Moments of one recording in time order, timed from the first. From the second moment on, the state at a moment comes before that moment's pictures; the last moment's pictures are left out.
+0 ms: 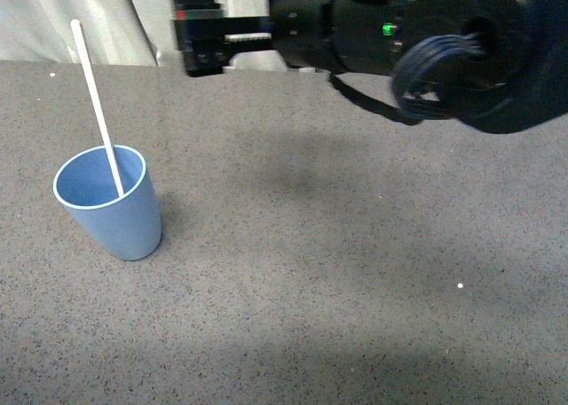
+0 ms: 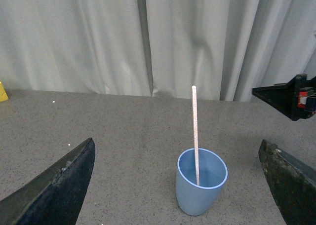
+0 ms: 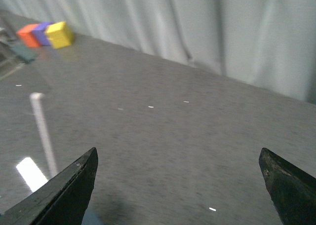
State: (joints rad) left arm 0.00 0.00 0.02 0.00 0.00 0.00; right arm 0.51 2.07 1.10 0.69 -0.17 0.12
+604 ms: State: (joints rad) left arm 0.00 0.00 0.02 0.00 0.00 0.00; right arm 0.18 1.64 0.56 0.97 0.17 0.04
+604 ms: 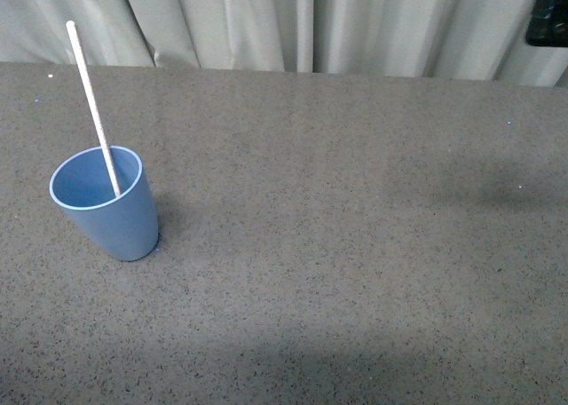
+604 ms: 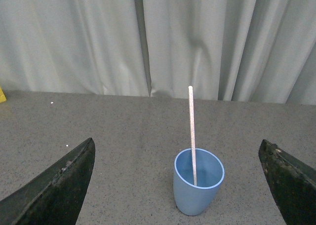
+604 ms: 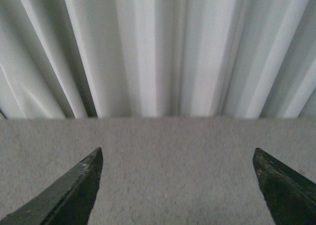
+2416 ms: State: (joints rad) left arm 0.00 0.00 0.02 0.00 0.00 0.00; right arm 0.00 0.31 0.00 0.31 0.00 0.00
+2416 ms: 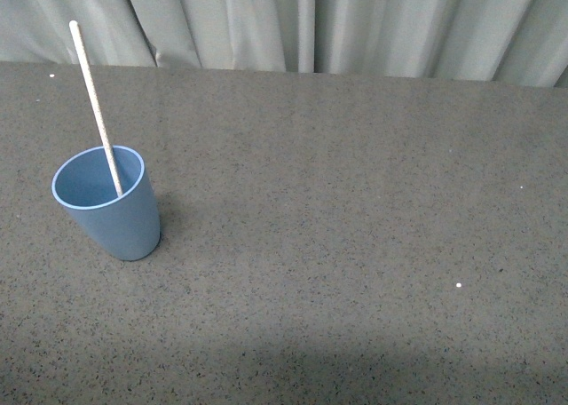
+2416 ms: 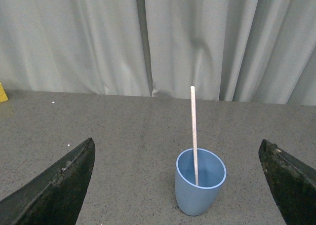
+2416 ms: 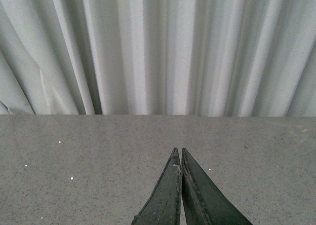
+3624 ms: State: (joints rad) left arm 0.00 0.00 0.02 0.00 0.00 0.00; right arm 0.00 0.00 0.01 0.00 0.00 0.00
